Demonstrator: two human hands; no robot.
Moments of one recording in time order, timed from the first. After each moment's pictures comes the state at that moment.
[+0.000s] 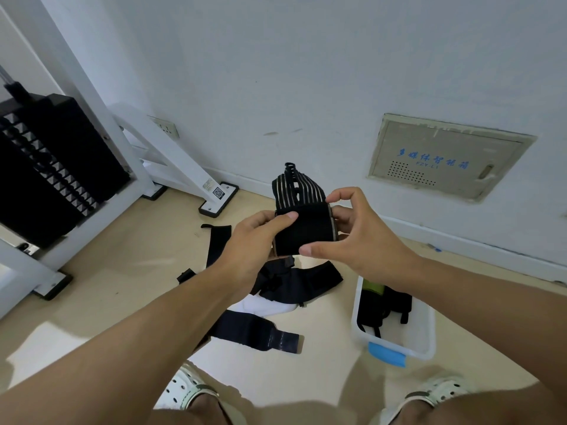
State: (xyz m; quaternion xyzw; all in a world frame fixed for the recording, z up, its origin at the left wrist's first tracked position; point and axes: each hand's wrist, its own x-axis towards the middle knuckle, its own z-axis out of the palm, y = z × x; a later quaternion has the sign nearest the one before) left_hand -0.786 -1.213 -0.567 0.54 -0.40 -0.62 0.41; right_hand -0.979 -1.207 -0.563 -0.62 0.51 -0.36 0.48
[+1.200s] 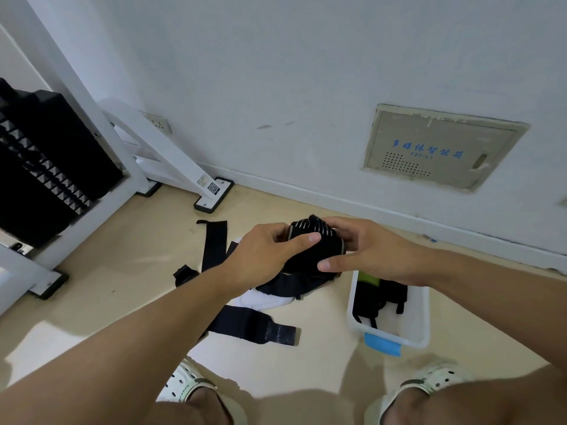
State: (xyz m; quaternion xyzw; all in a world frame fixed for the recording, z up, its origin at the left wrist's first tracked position) left_hand -0.796 -1.213 -0.583 0.56 -0.60 -0.52 0.25; right_hand -1.016 -1.208 -0.578 -0.65 0.45 -0.23 0.57
